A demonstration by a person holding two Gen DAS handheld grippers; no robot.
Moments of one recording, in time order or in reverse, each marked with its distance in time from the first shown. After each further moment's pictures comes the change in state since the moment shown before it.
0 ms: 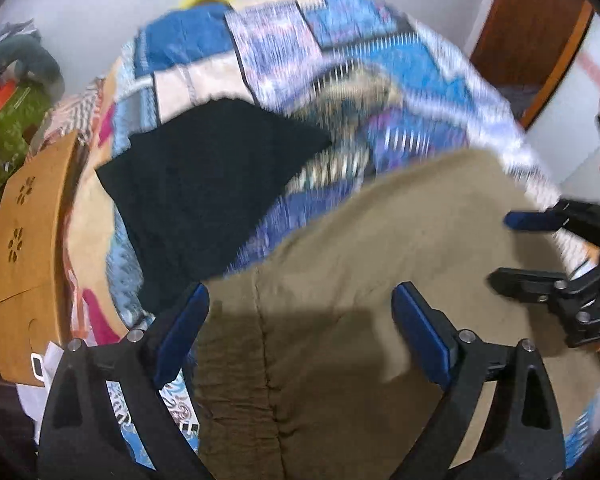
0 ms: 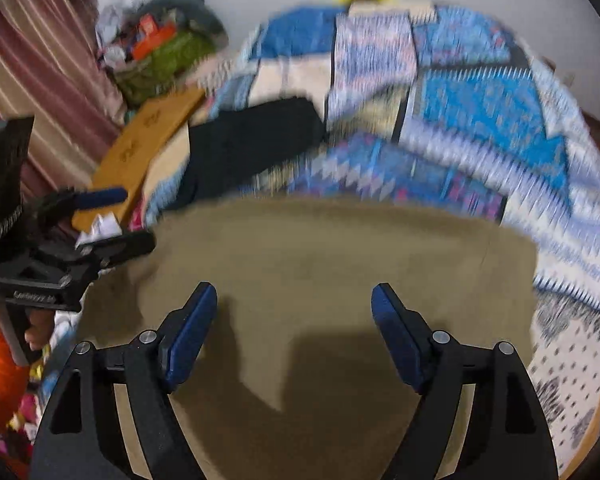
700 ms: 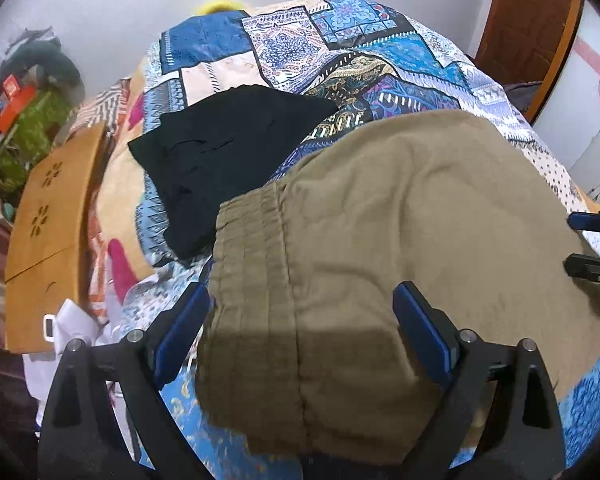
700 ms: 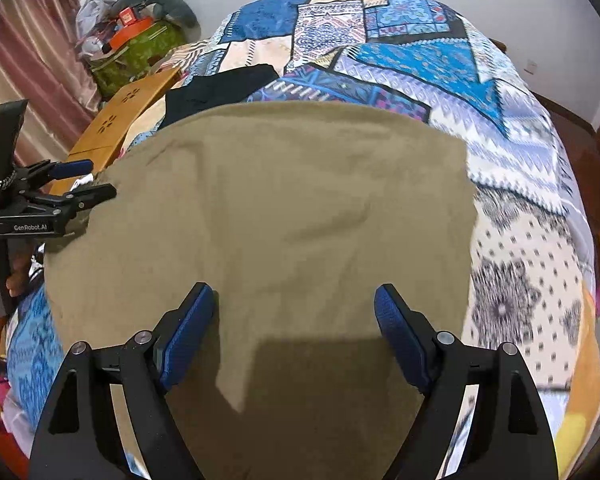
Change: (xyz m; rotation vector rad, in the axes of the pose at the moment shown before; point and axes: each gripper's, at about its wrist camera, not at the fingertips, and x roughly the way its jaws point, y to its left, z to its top) left arm -0.041 -0.002 -0.071 0.007 -0.082 0.077; right arm -0.054 -0.010 -0.093 0.050 -0.058 -0.122
